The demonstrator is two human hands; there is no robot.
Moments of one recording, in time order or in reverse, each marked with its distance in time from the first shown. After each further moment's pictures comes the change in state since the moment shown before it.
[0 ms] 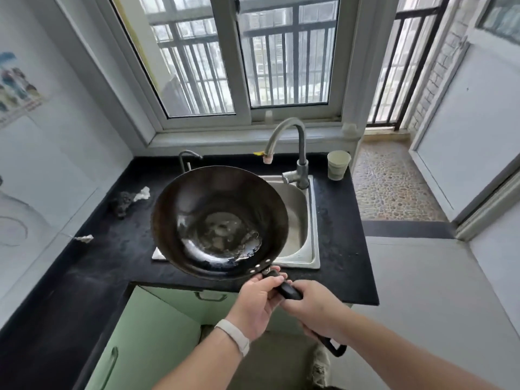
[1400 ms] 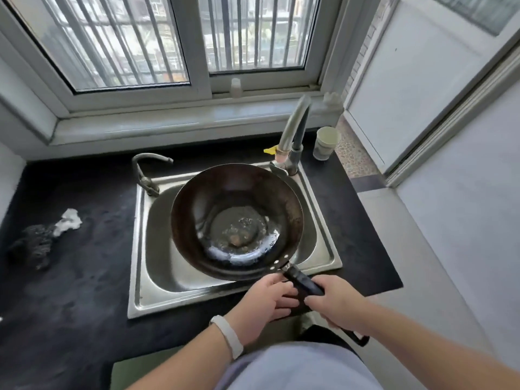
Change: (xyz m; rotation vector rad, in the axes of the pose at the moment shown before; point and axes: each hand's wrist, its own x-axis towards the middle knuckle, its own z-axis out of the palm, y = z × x) left_hand 0.121 0.093 -0.080 0.624 -0.382 -0.397; right_hand 0.114 -0.023 0.038 -0.045 0.265 0.371
